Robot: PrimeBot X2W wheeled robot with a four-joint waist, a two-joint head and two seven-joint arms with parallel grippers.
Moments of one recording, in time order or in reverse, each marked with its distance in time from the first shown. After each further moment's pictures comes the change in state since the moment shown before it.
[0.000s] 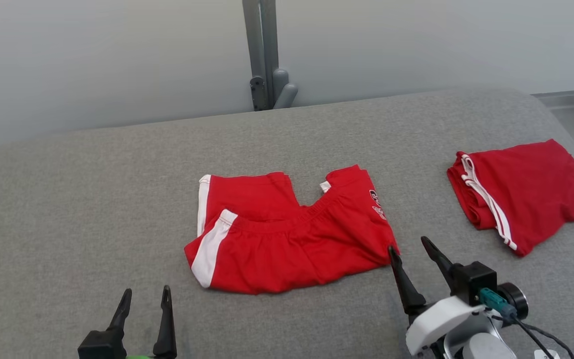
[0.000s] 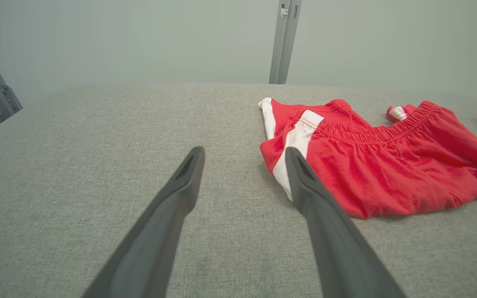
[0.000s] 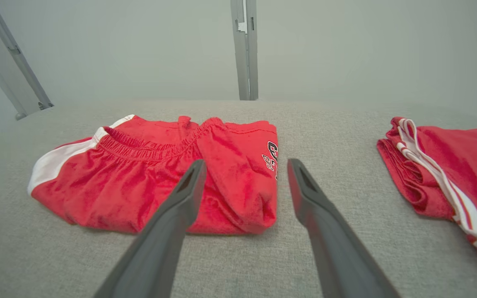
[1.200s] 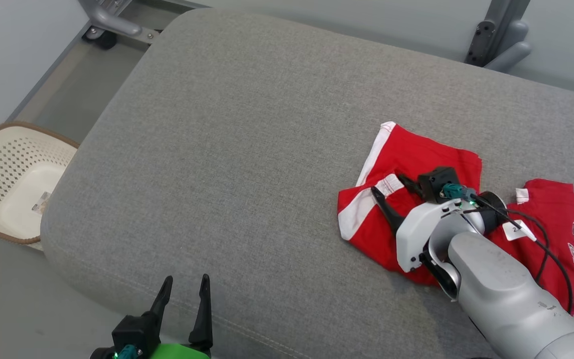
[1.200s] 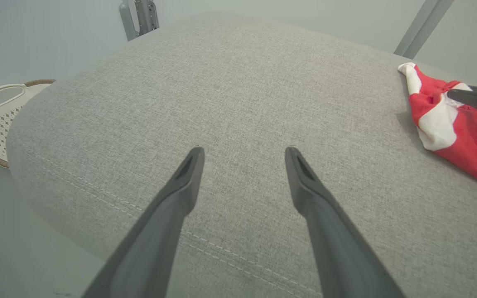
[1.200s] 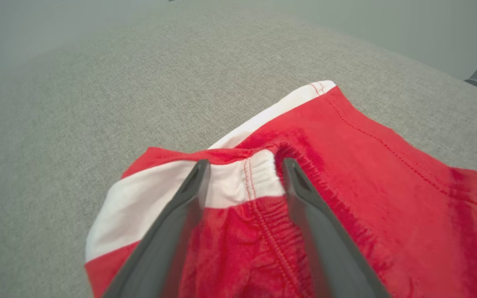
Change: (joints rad) left arm -0.060 -0.002 -0.170 0.025 -0.119 0.032 0.000; right arm -0.588 -0.123 0.464 0.552 0.337 0.000 0.053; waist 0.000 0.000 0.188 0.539
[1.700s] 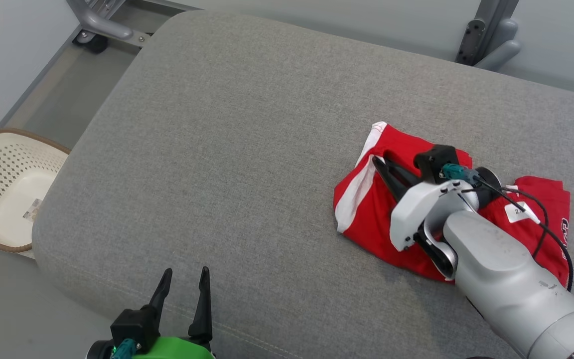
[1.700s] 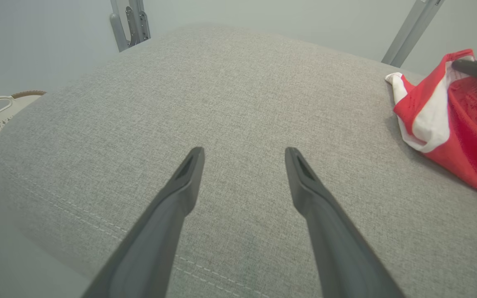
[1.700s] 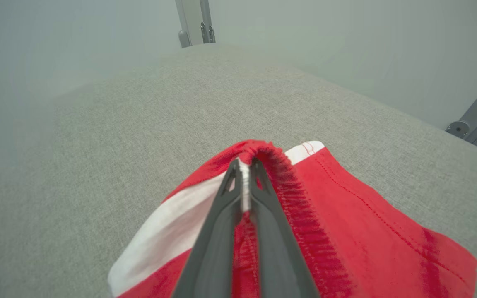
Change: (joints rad) left arm -0.019 0.000 0.001 -0.006 -0.002 0.001 0.000; right arm -0.070 -0.024 0.102 -0.031 0.107 0.000 -0.044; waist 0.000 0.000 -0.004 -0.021
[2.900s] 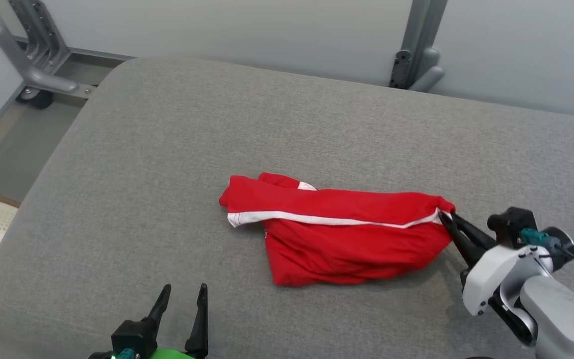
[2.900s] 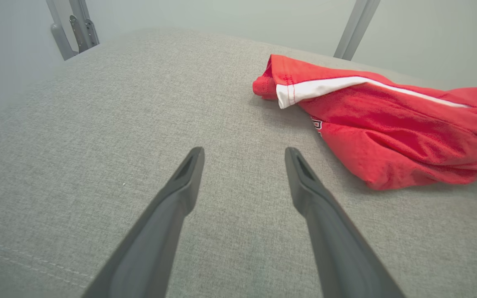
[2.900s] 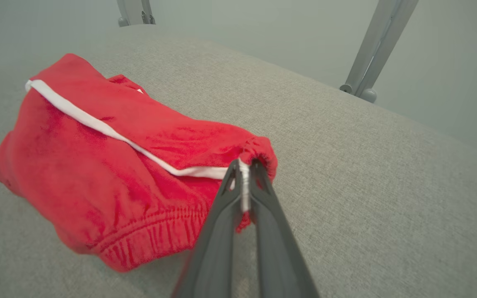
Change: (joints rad) left arm 0.024 0.000 0.034 0.054 0.045 -0.054 0.000; right arm 0.291 -0.279 -0.057 -0.324 0.028 0.000 -0.009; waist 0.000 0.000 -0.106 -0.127
